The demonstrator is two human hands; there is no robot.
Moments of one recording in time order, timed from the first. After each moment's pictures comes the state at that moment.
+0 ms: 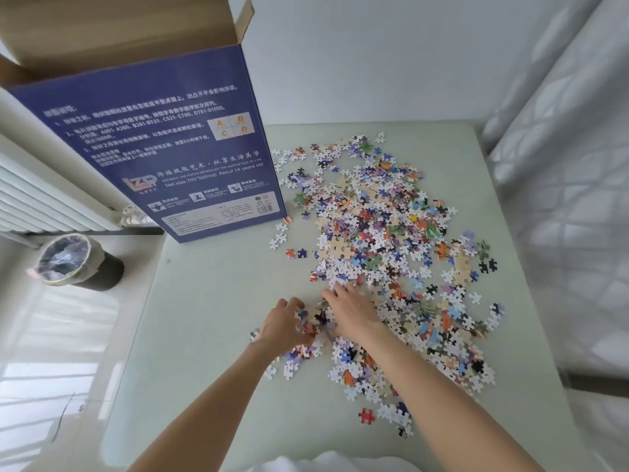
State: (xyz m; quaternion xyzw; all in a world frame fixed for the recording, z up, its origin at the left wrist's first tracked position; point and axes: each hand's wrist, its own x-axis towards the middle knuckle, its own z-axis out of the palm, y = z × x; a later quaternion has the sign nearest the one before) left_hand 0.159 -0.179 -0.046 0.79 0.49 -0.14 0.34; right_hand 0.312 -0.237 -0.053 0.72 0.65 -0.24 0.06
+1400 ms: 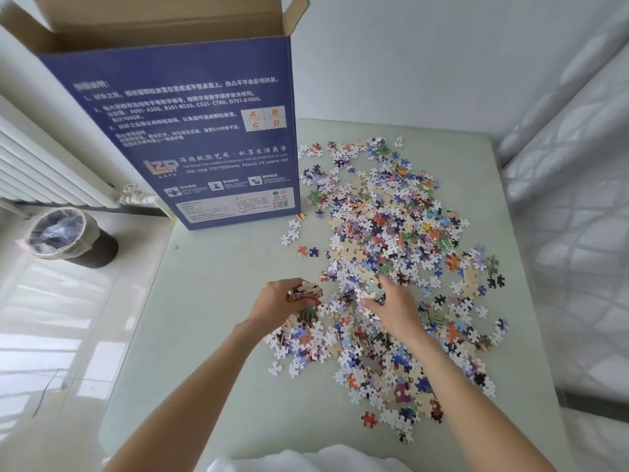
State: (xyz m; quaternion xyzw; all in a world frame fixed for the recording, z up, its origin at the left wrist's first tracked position) left_hand 0.143 -0.143 -0.009 0.77 0.47 0.00 0.43; right_hand 0.346 -0.254 0.005 0.82 0.44 -0.32 -0.16
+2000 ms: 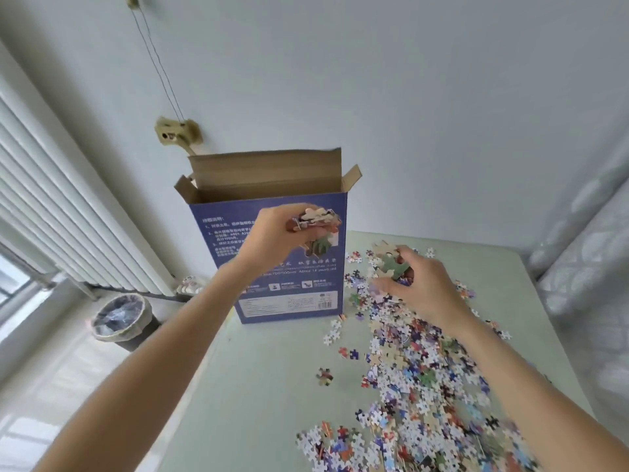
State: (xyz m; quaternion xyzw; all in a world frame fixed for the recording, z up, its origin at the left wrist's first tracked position) left_hand 0.138 -0.015 0.244 0.84 0.34 0.32 0.28; right_hand 0.344 -0.148 0.201 0.67 0.62 -0.20 -0.36
